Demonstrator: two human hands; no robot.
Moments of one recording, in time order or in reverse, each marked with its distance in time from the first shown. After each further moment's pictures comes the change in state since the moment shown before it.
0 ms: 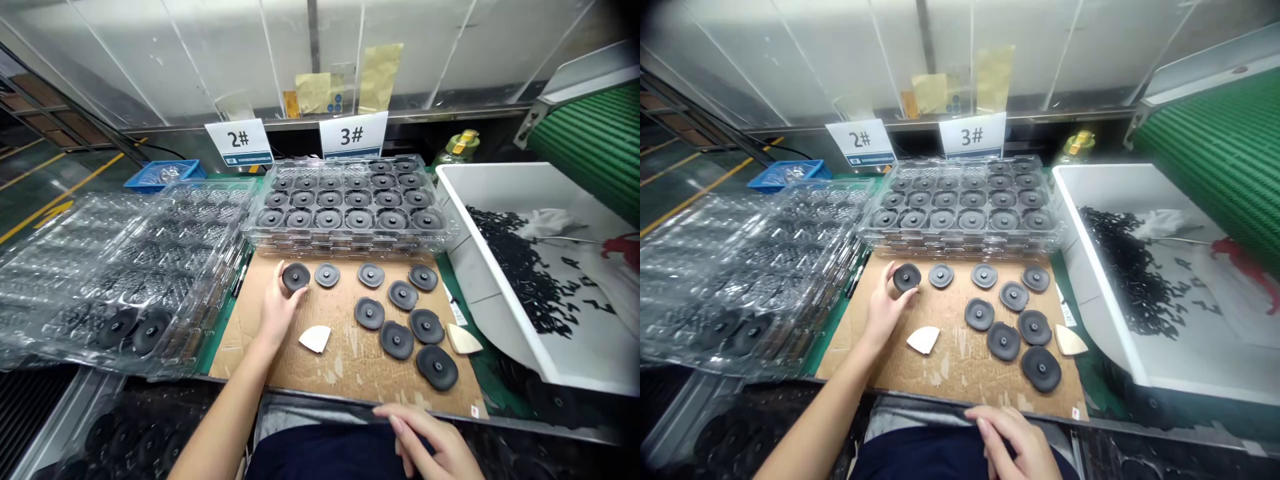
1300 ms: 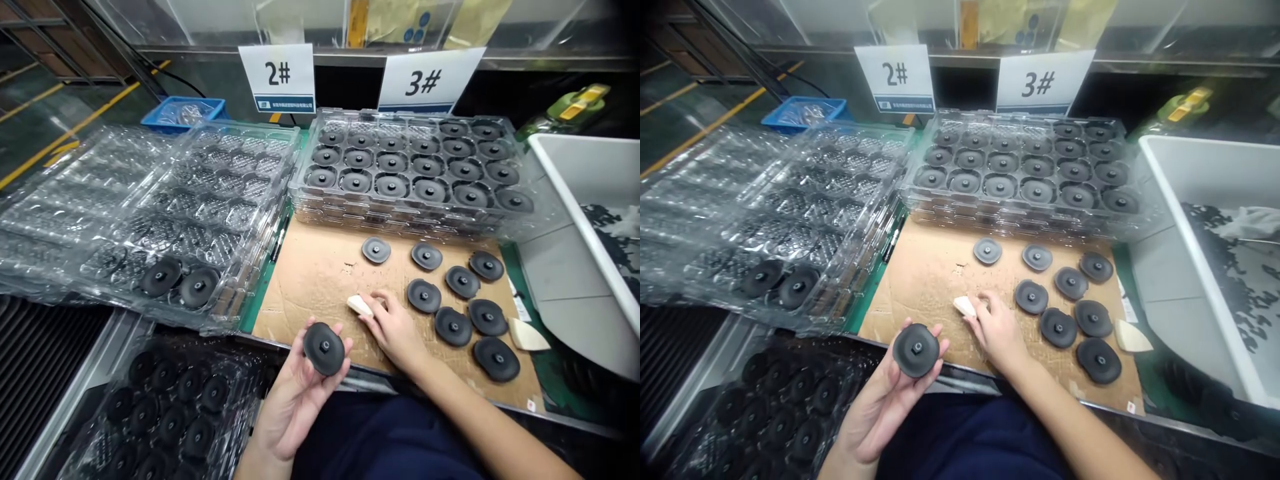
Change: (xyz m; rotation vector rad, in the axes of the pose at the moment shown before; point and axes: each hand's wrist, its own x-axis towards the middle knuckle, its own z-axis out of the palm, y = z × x) left_hand -0.133 0.001 -0.087 -1.860 -0.275 -0.925; right_hand 0.128 -0.019 0.077 -0.687 0.108 -0.422
